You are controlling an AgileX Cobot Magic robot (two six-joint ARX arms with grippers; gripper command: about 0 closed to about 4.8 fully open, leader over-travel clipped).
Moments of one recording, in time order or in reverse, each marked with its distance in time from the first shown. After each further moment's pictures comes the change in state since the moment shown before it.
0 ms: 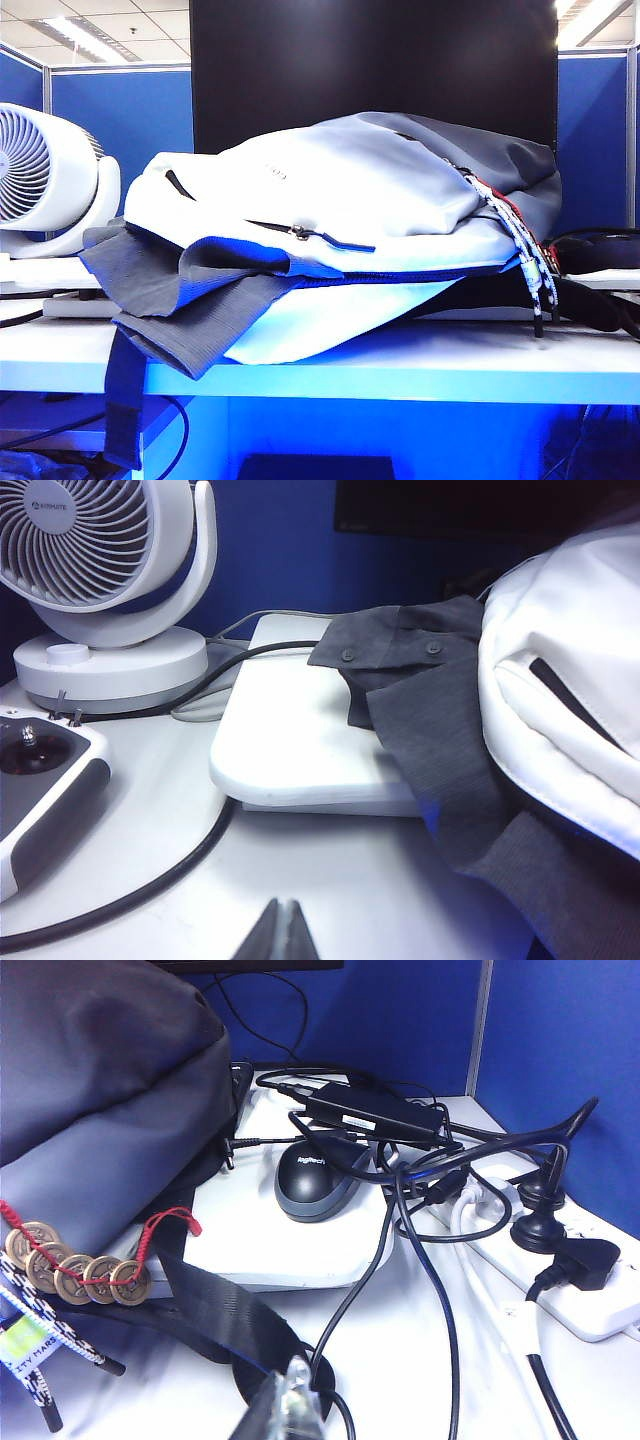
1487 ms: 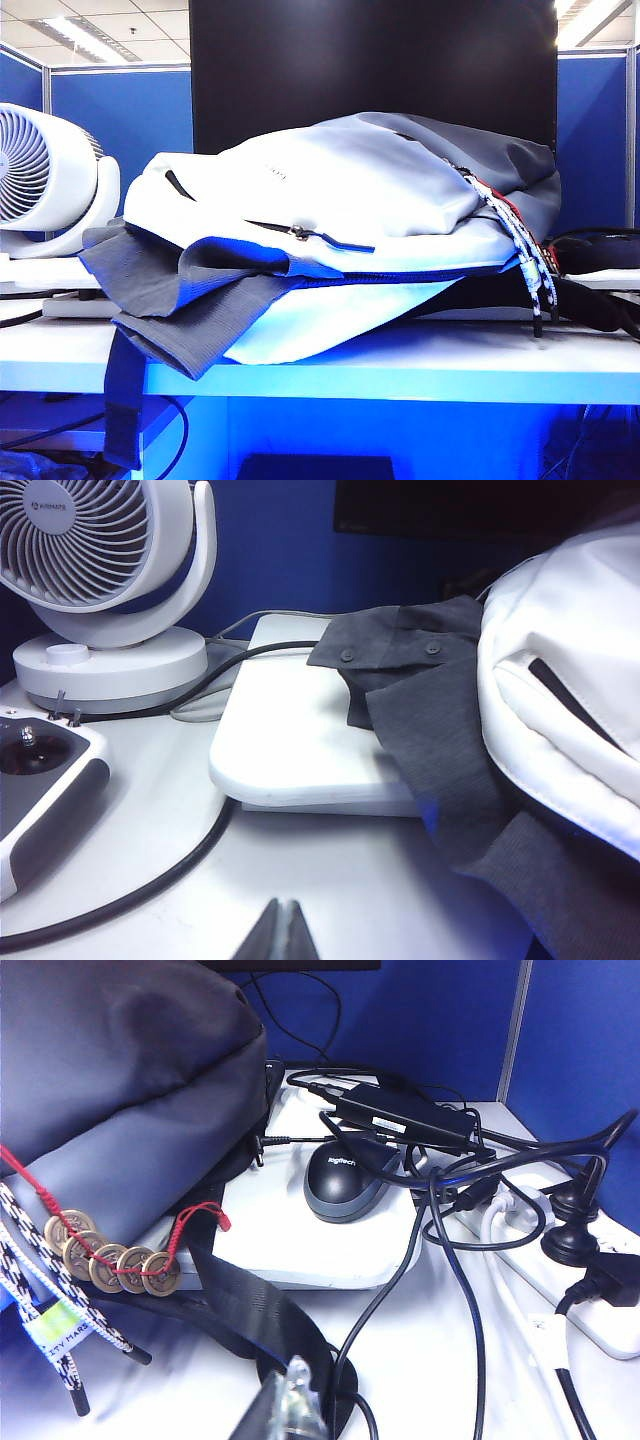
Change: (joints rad) left arm 0.000 0.000 0.000 0.000 0.000 0.000; right arm -0.021 0.000 0.000 0.001 -0.080 -0.027
